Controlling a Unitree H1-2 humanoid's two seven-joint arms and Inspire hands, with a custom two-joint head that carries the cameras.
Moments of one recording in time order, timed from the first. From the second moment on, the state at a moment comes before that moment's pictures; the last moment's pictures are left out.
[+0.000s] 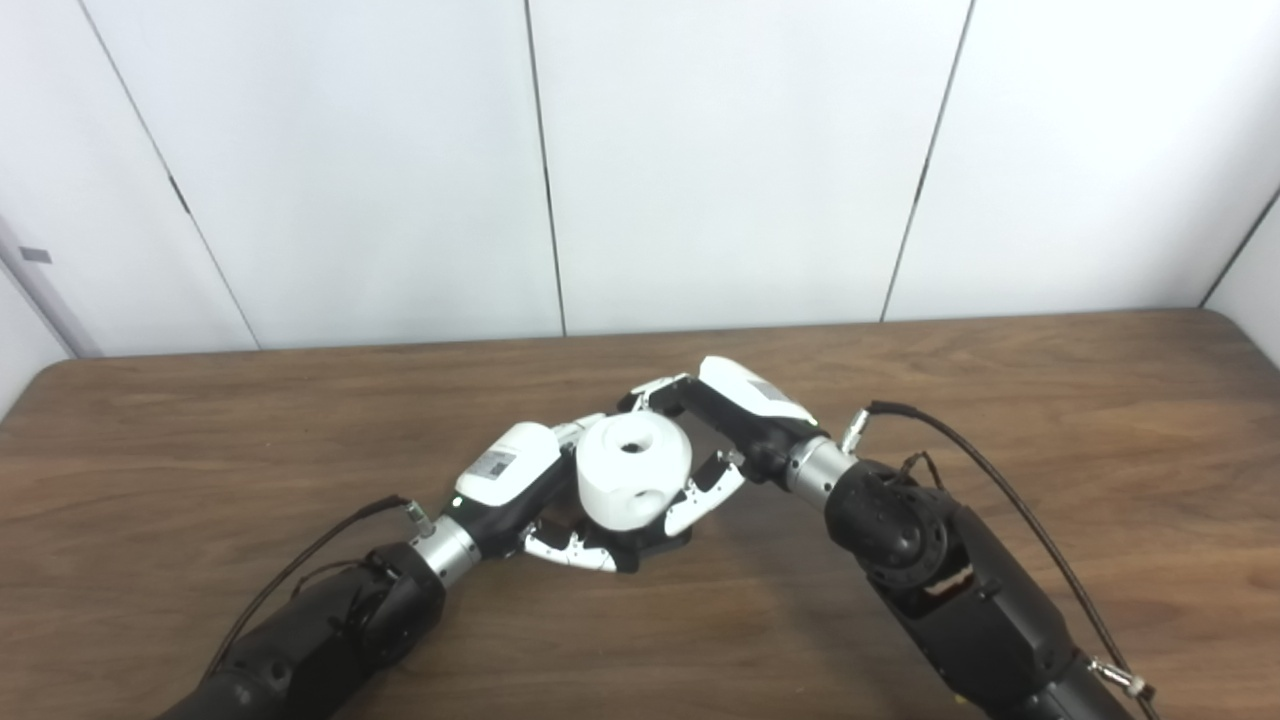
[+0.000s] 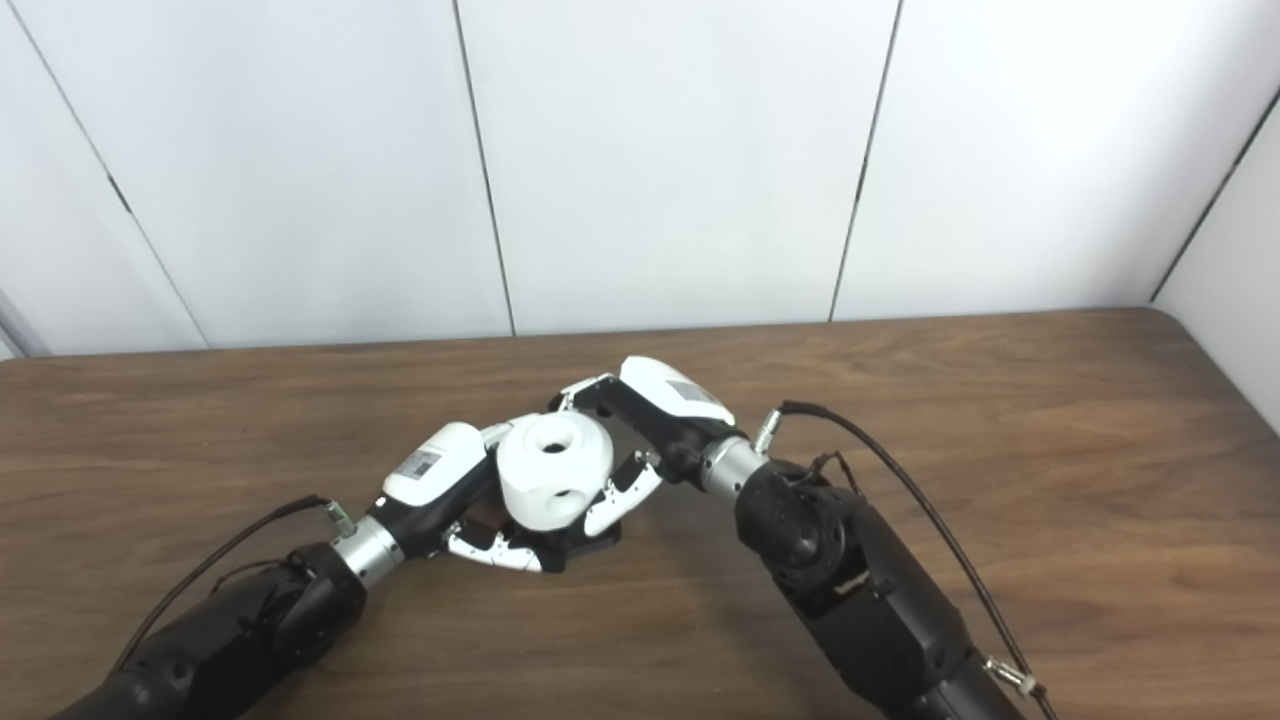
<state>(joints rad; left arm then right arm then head) -0.63 0.42 -0.88 0.64 0.45 -0.49 0.32 -0.51 -0.26 0.41 -0.01 -0.50 0.18 0.32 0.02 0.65</state>
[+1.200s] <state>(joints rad) -0.62 0.42 -0.86 0.62 0.46 -0.49 0.30 -0.51 -0.31 0.42 -0.02 -0.53 0.16 0.37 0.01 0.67</state>
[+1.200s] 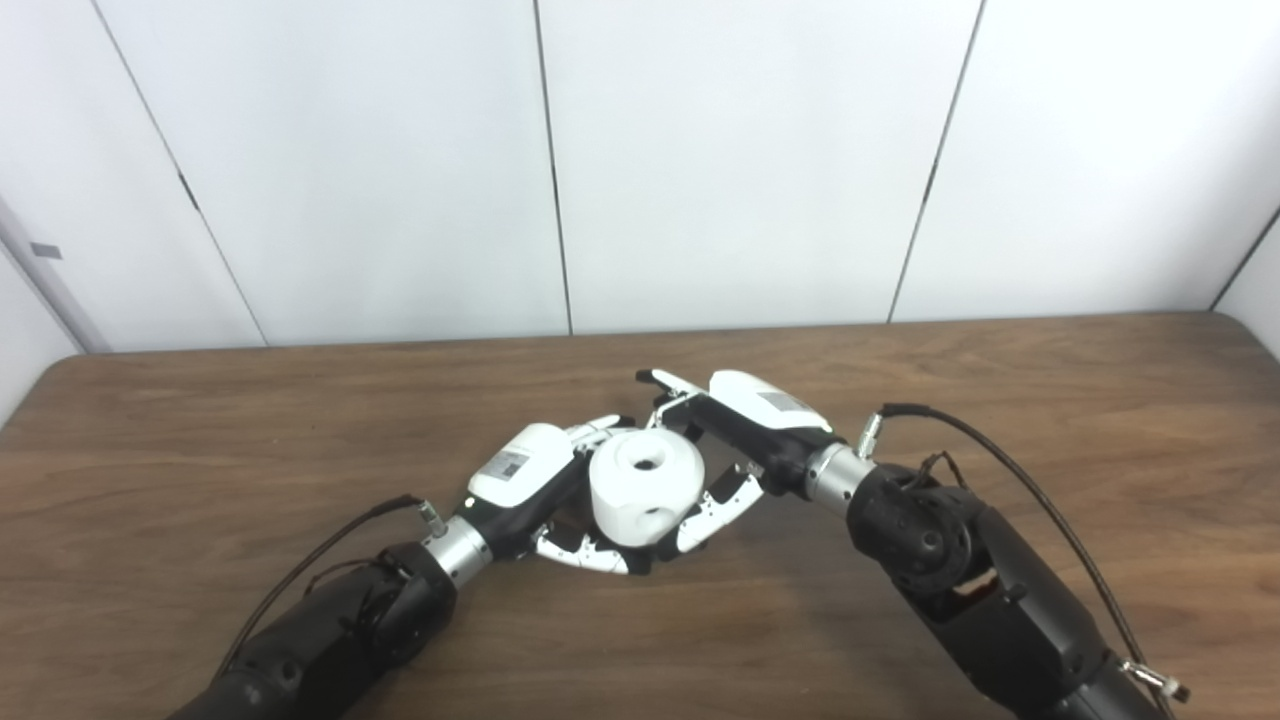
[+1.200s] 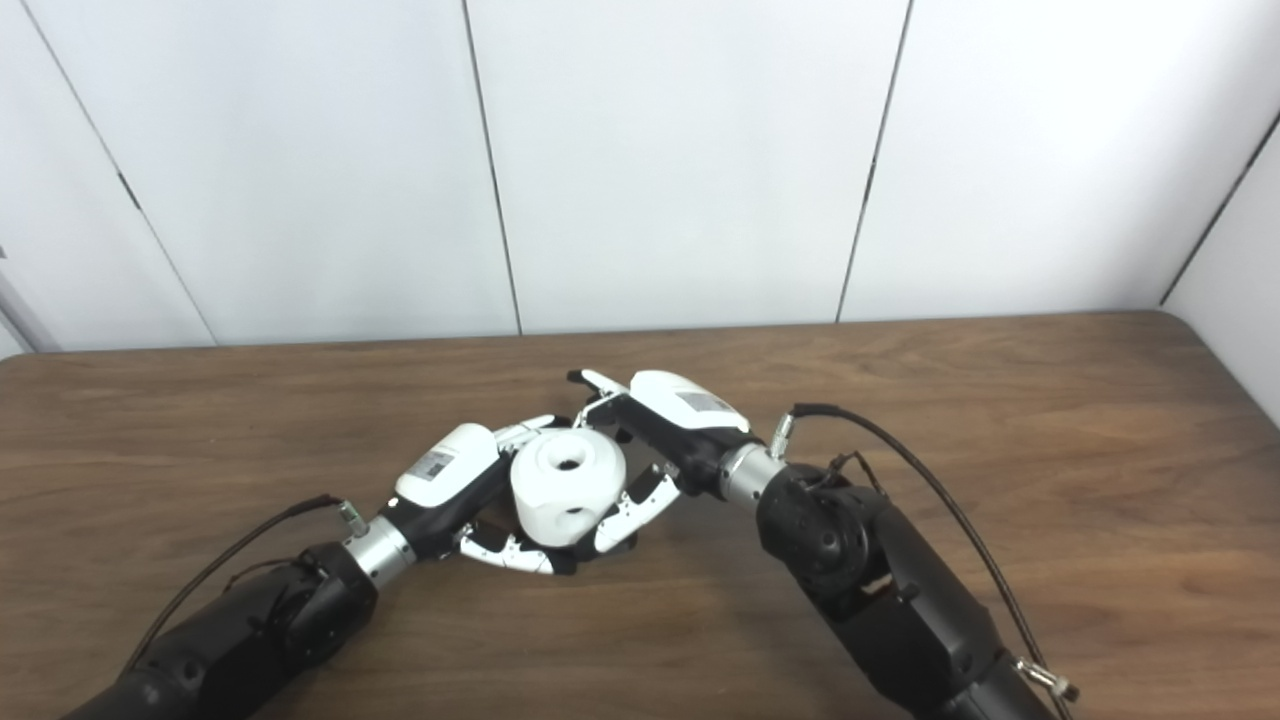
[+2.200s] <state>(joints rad) -0.61 0.42 -0.86 0.62 0.47 -0.49 0.30 -0.50 -0.33 0.35 -0.07 -0.53 0.19 0.39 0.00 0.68</state>
